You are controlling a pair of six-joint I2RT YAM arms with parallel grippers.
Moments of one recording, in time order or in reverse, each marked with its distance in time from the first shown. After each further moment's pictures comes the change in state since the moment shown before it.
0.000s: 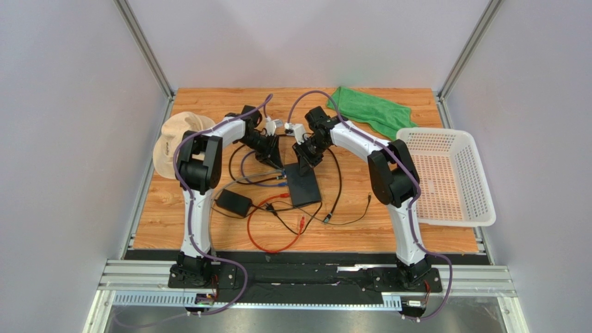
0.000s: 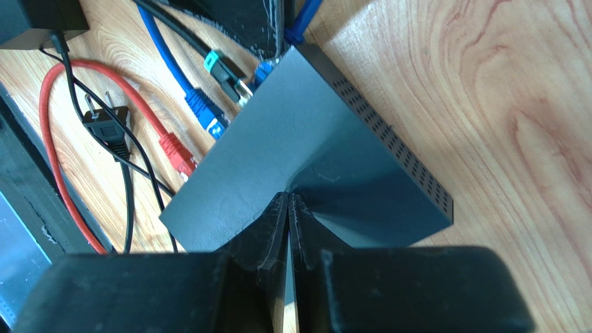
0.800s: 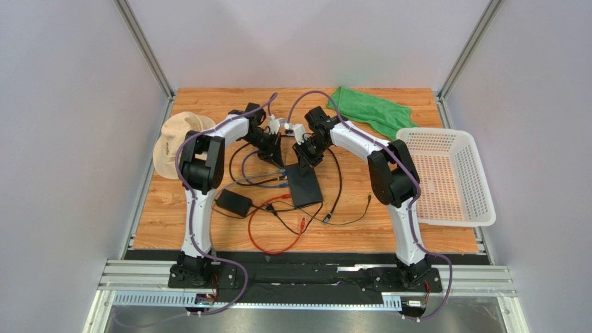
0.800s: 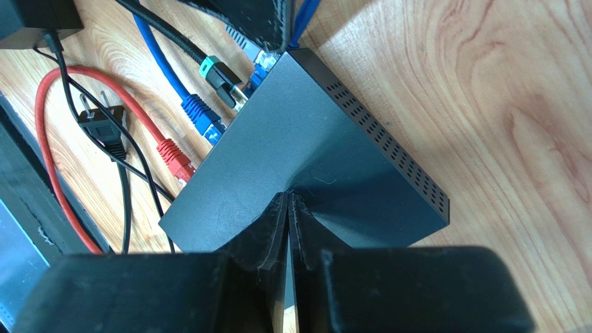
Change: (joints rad) left arm -0.021 0.015 0.057 -0.055 -0.035 0.024; right arm 0.003 0.000 0.000 -0.003 0.013 0.000
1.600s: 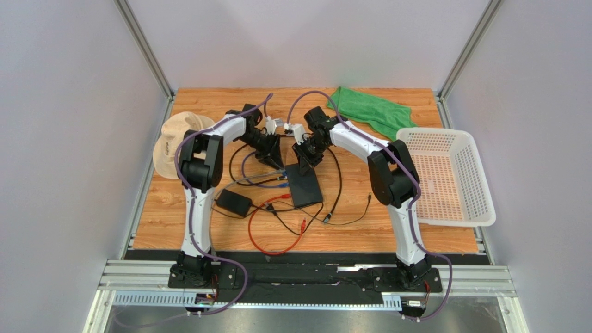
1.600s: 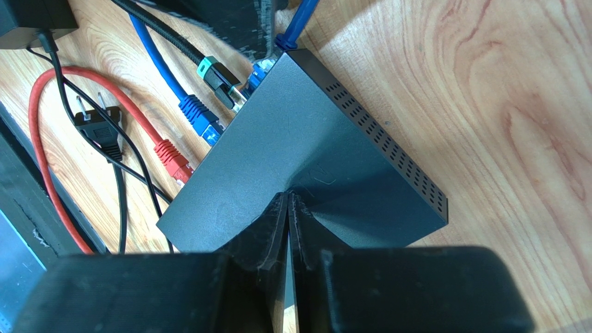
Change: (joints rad) left arm 0.016 0.016 0.017 -0.029 0.000 -0.009; right arm 0.005 -0.003 0.000 0.000 0.017 0.000
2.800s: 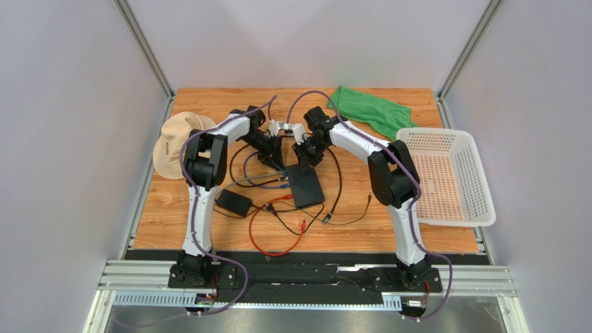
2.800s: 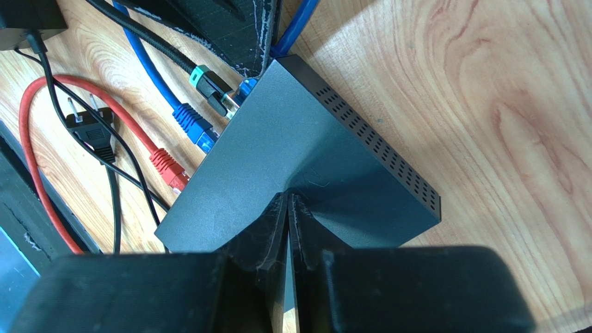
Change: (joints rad) left arm -0.010 0.071 0.067 -0.094 0.074 0.027; right arm 0.003 -0.003 0.000 0.000 0.026 0.000
